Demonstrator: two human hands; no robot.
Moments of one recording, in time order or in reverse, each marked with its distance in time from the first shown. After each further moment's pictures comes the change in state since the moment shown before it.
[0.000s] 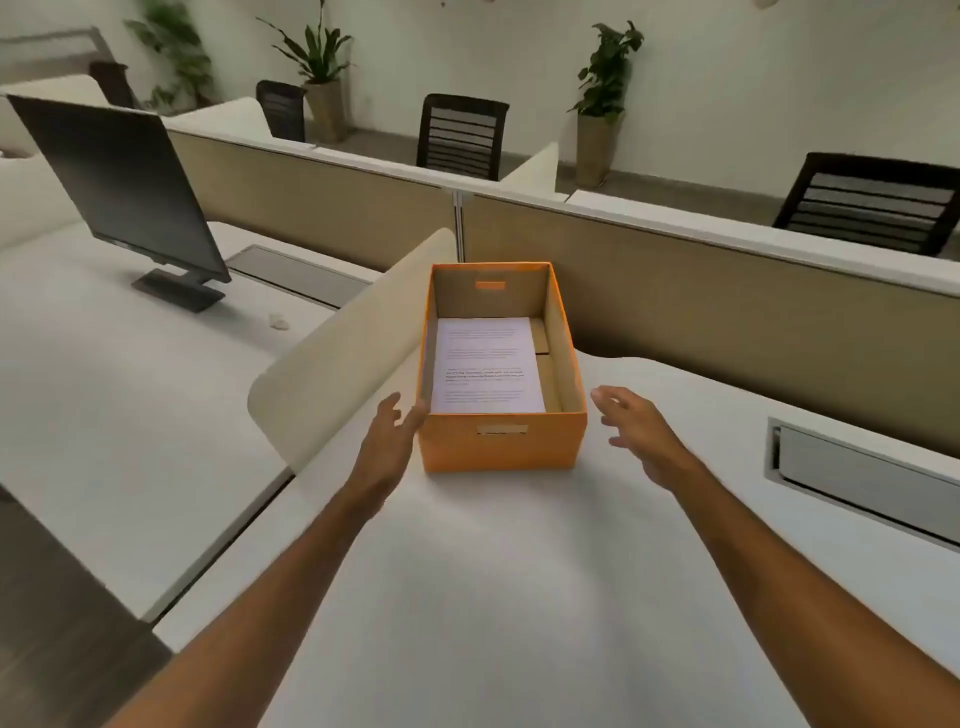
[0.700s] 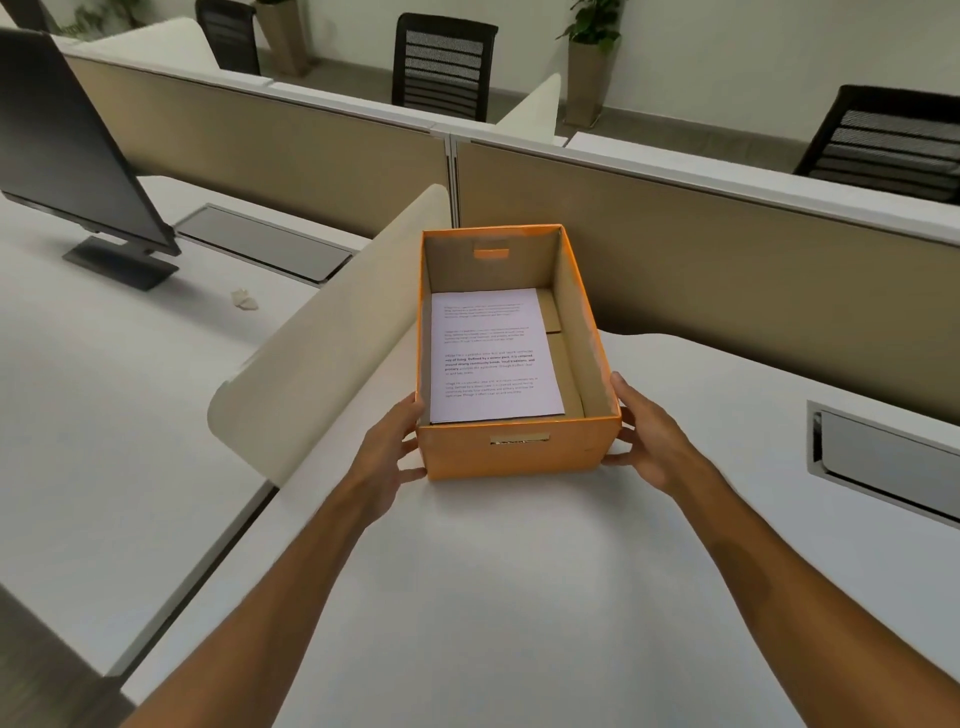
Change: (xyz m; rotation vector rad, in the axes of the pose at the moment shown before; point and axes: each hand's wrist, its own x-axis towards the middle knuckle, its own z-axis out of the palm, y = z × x) left_hand 0.078 -0.035 -0.006 -0.306 -0.279 -0.207; right_hand 0.053 0.018 0.035 0.415 -0.079 0.262
